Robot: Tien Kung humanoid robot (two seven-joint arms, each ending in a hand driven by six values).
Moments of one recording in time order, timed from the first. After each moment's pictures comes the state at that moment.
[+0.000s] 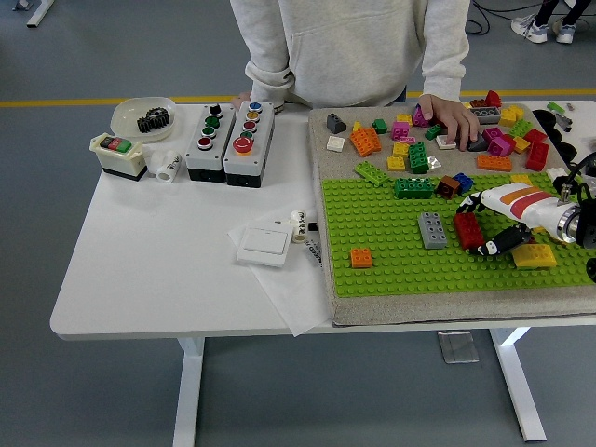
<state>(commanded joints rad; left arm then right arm) -0.18 0.10 -0.71 -0.23 1.07 0.12 0.31 0.89 -0.41 0.42 0.49 -1.82 -0.10 0.48</state>
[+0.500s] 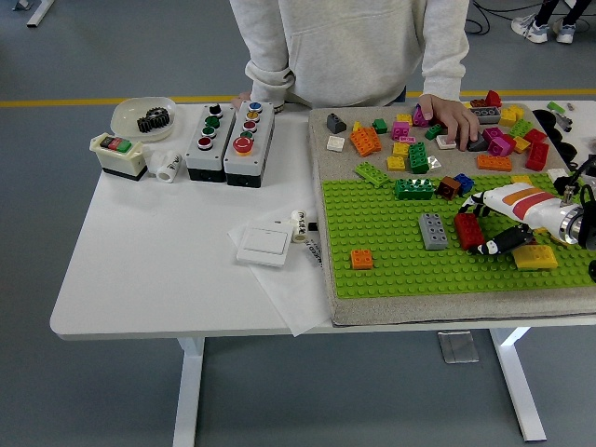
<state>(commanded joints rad) -0.18 0.10 -0.71 -0.23 1.08 0.12 0.31 0.89 -0.42 0.42 0.51 -1.81 -0.12 0.49</state>
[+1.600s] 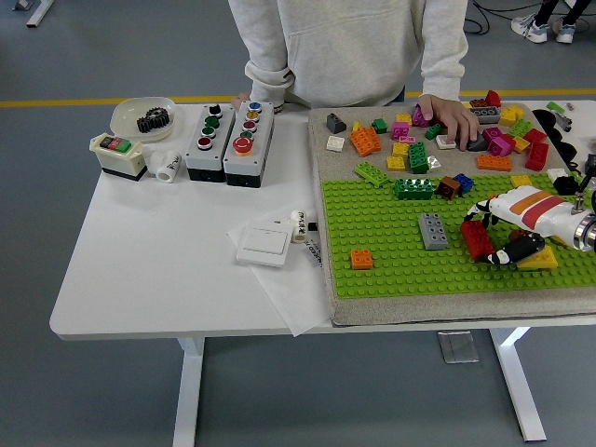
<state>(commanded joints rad) -0.16 0.10 -0.72 -0.23 1.08 0.12 0.31 0.80 -0.55 0.50 0.74 -1.96 -0.11 0.46</state>
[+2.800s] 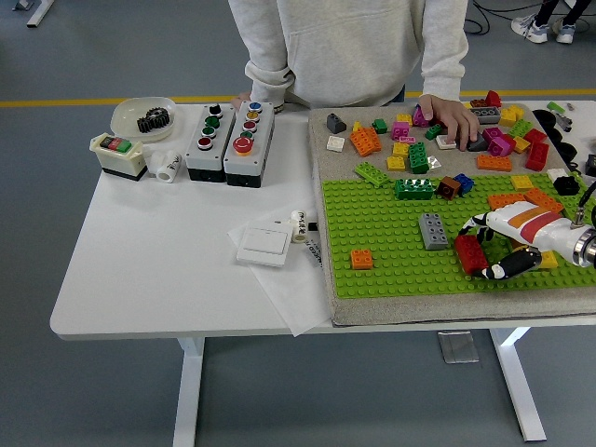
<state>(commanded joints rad) -0.16 0.10 -0.72 -0.23 1.09 0.11 0.31 0.72 -0.58 0.58 0.87 -1.93 -0.04 0.43</state>
